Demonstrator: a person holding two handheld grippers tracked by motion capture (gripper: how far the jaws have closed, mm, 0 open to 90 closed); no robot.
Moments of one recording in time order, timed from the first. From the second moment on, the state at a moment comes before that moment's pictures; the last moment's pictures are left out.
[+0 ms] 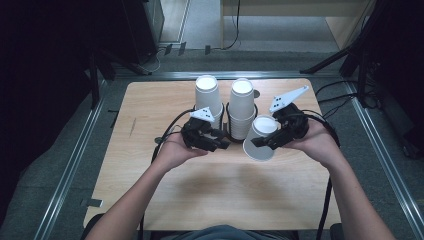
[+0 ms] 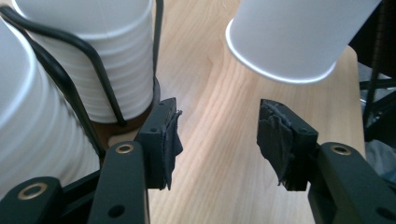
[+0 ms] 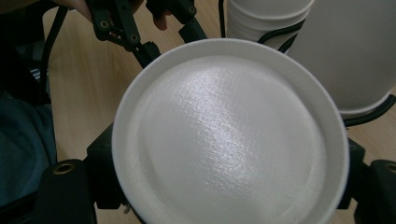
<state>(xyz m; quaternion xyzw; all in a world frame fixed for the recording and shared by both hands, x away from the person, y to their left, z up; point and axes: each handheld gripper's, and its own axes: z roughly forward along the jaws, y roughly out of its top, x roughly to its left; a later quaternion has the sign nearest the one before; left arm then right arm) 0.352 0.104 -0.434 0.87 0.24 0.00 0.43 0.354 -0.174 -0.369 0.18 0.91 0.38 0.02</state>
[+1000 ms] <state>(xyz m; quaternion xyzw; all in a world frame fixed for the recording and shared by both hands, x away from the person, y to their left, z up) 0.333 0.134 -0.466 0.87 0.23 -0.08 0.42 0.346 -0.134 -0.440 0.13 0.91 0.38 -0.03</state>
